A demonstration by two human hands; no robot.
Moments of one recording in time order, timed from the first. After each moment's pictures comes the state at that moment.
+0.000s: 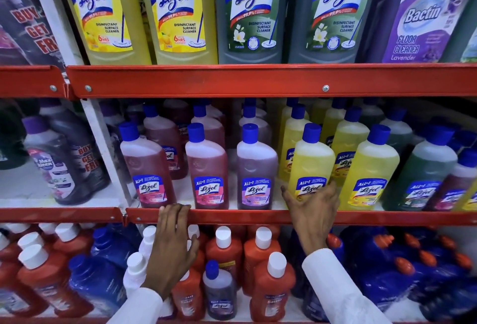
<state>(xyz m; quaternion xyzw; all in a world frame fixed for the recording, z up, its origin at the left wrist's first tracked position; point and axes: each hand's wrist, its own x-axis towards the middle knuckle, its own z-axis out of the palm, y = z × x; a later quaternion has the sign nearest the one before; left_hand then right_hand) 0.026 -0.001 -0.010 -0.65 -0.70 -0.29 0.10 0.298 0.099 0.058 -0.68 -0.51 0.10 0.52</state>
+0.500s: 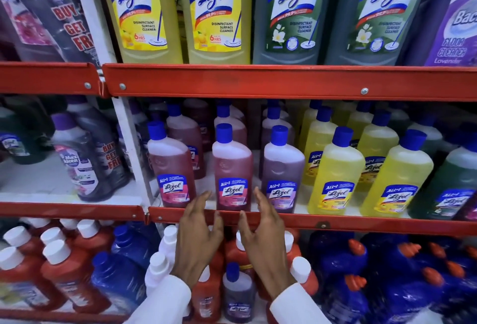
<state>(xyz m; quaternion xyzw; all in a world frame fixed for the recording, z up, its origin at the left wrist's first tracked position) 0.041 0.001 0.042 -0.56 -0.67 -0.48 -0.02 0.184 0.024 0.049 -0.48 -0.69 0.22 0.50</state>
